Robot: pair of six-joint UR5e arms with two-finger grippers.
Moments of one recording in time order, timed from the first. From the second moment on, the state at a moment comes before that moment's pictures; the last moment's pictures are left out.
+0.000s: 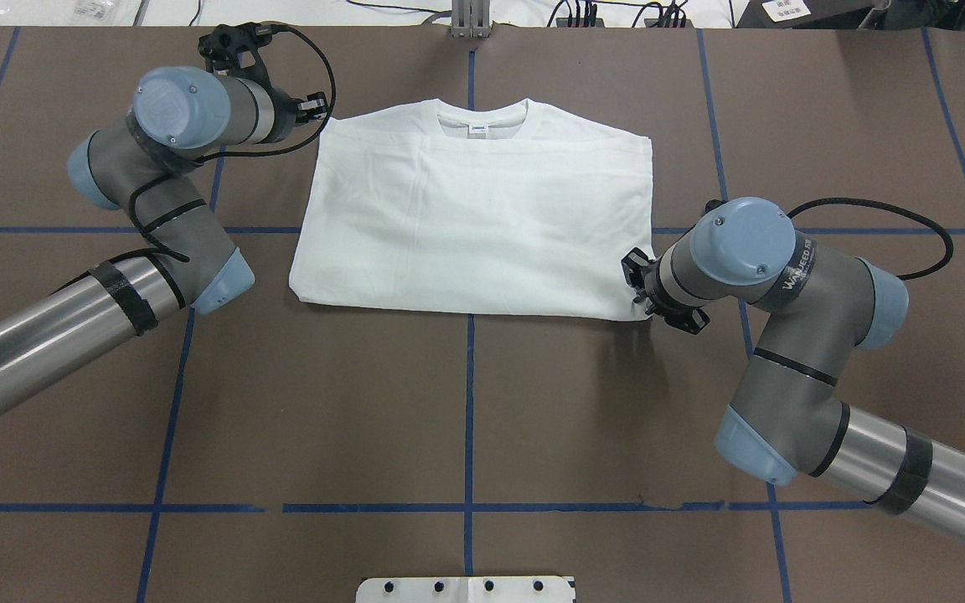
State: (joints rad) left arm -0.81 -2.27 -1.12 -2.41 -1.62 -1.27; right arm 0.60 -1.21 1.72 -1.32 1.80 1.97
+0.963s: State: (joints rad) left arm -0.81 -2.26 -1.21 -2.40 -1.67 -1.28; right arm 0.50 -1.50 2.08 -1.33 1.98 1.97
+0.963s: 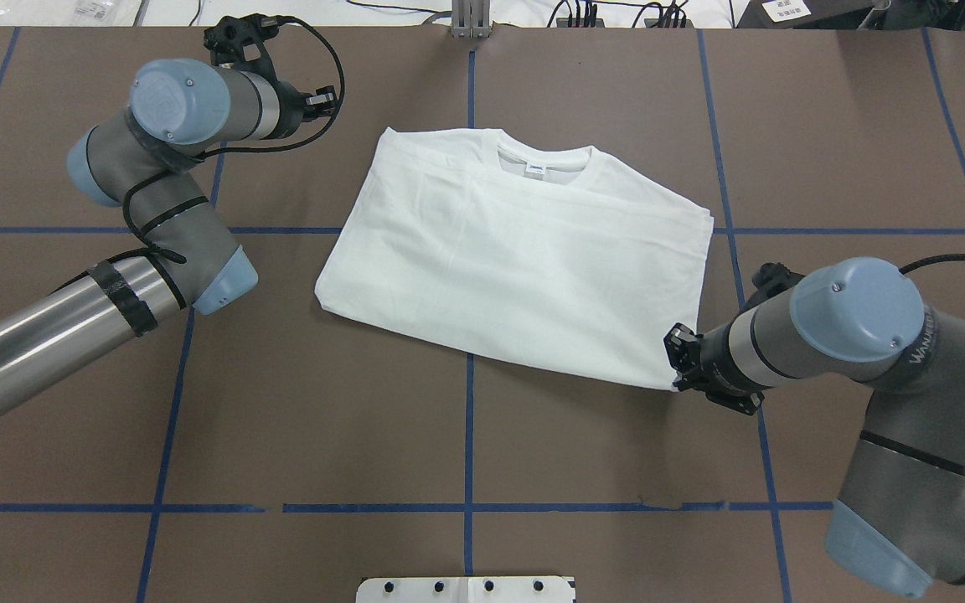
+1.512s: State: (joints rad) left arm -0.80 -2.14 -1.49 -2.38 -1.90 -1.45; right arm 0.26 -1.68 2.29 -1.33 2.21 2.09
